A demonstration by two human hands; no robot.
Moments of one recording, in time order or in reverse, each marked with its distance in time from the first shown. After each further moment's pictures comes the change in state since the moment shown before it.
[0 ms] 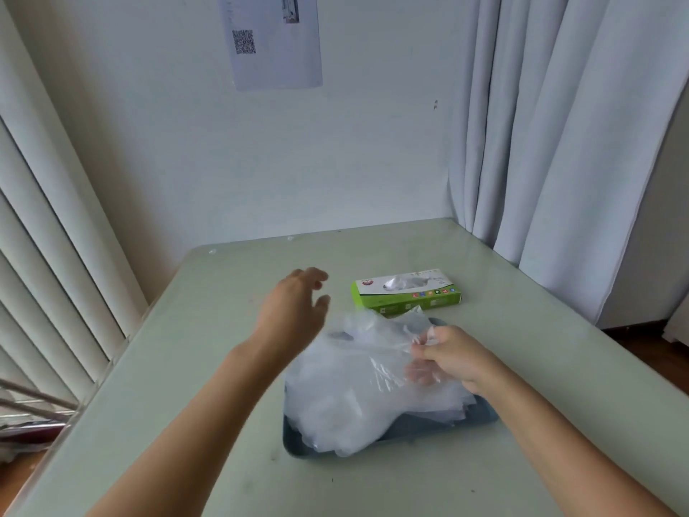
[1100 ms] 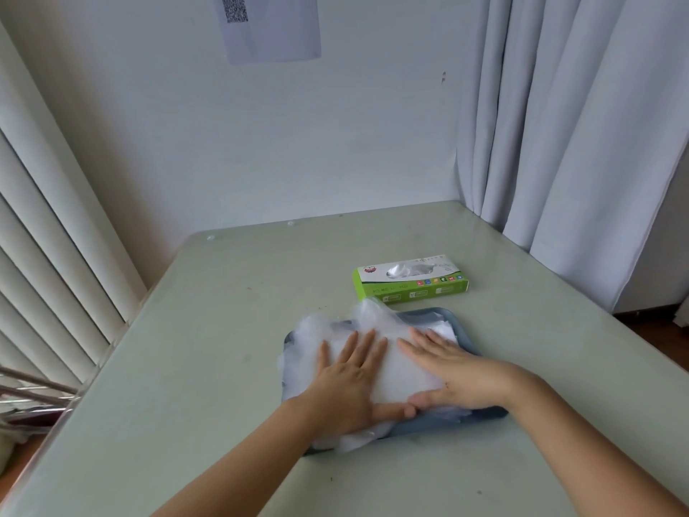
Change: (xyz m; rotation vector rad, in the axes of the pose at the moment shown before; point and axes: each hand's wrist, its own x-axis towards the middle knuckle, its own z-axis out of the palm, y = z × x) left_hand -0.051 -0.008 0.101 0.292 -0.717 0.200; right_hand -0.004 0.016 -0.013 -1.108 -0.467 -0.247
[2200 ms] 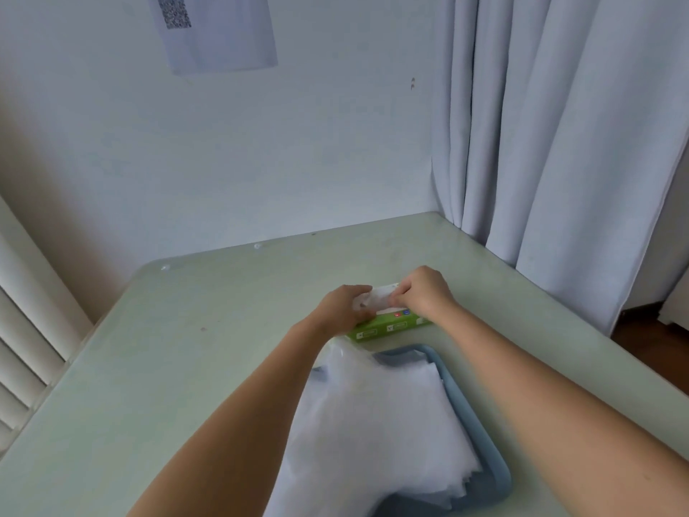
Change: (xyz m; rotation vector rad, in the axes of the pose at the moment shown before) left_hand 0.161 -0.020 -0.083 -0.421 0.187 -0.100; right_hand 0.128 0.075 -0.092 0.473 0.679 0.420
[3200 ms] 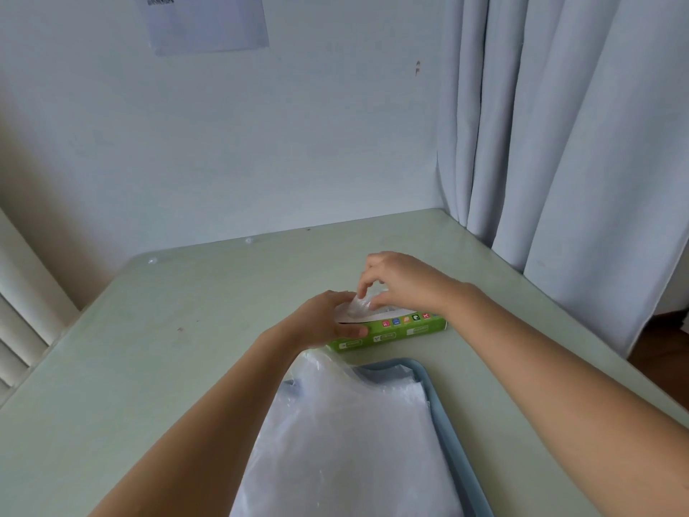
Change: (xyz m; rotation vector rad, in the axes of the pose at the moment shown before) left_hand 0.013 -0.011 0.004 -0.010 -0.060 0.012; right_hand 0.018 -0.012 -0.030 -0.329 -0.244 -0.752
